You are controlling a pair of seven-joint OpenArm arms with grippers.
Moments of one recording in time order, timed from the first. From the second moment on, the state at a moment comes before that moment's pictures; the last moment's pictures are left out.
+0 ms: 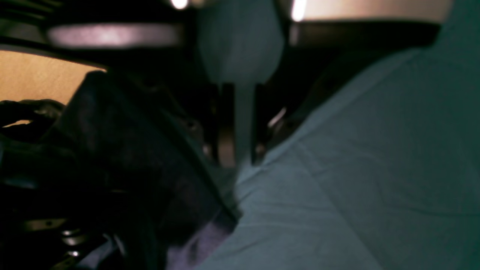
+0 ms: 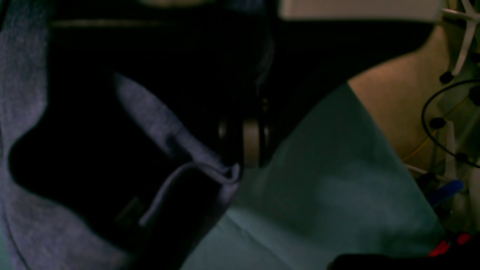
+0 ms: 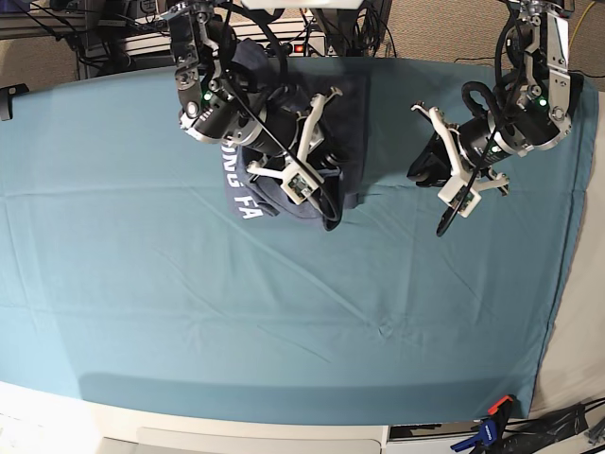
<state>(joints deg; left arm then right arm) 15.0 -21.0 -3.9 115.7 -35.3 -30.4 54.8 -11.0 2.8 -13.2 111.5 20.6 30.9 -57.4</state>
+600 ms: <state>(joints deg) 15.0 -21.0 -3.9 115.7 -35.3 -30.4 54.8 -10.9 1.8 -25.4 111.5 23.5 31.2 -58.8</state>
